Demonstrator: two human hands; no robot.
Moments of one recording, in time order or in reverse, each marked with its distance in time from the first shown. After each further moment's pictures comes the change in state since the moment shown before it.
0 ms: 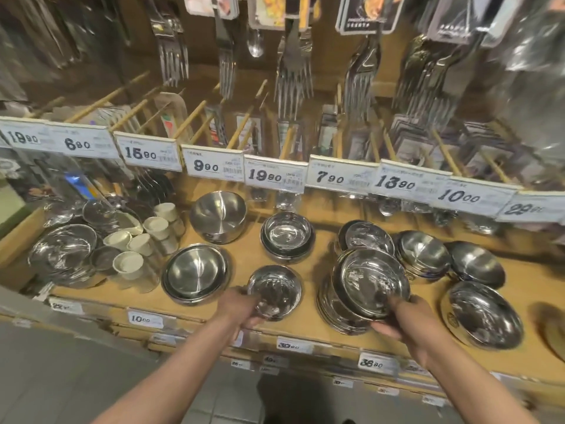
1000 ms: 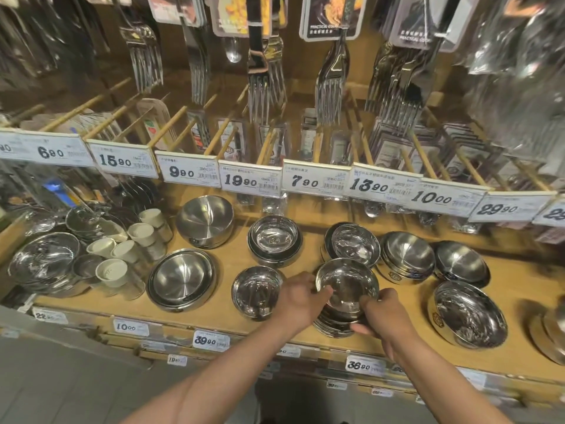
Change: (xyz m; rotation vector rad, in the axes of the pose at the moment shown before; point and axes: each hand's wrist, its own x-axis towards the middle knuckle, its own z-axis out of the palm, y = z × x) left_hand -0.066 0.048 0.114 0.455 -0.130 0.507; right_hand 0.026 0.010 0.007 -0.257 0.098 -0.073
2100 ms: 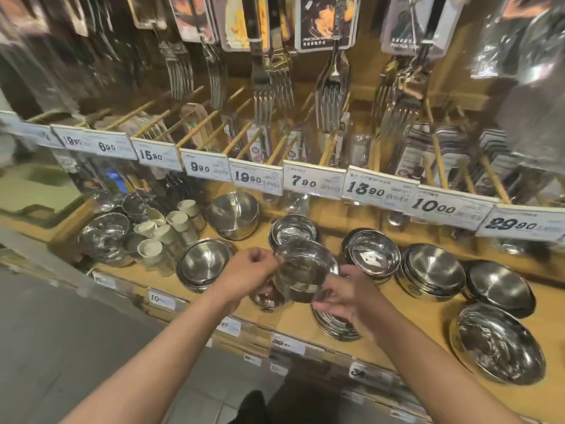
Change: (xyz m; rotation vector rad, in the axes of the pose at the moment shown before) left_hand -0.026 0.000 -0.092 -0.380 0.191 -0.202; right_hand -0.038 -0.067 0.017 0.107 -0.532 0.035
